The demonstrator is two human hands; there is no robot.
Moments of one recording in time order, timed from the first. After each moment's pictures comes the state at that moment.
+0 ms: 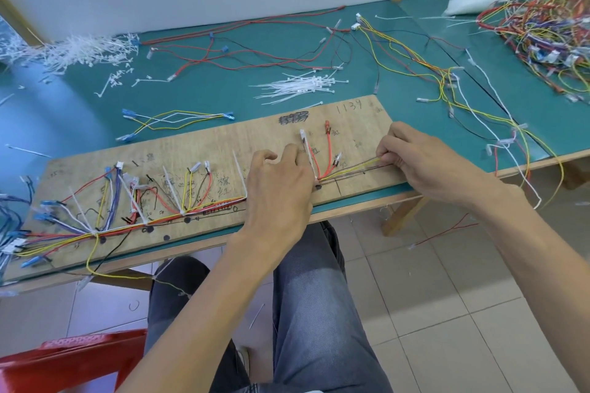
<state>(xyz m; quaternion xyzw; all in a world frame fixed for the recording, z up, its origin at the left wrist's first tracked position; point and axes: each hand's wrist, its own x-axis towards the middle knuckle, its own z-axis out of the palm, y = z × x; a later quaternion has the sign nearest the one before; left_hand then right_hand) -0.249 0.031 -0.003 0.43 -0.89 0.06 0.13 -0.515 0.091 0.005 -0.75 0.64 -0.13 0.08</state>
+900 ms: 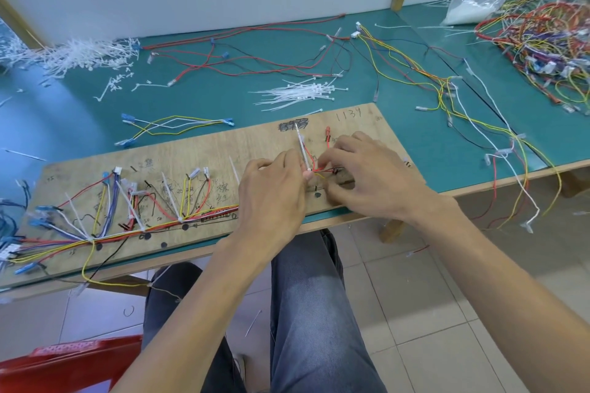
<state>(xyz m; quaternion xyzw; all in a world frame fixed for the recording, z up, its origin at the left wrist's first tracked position) -0.243 0.027 0.011 0.47 -0.86 -0.09 0.17 -0.434 0.066 0.017 -0.75 0.64 -0.13 0.06</state>
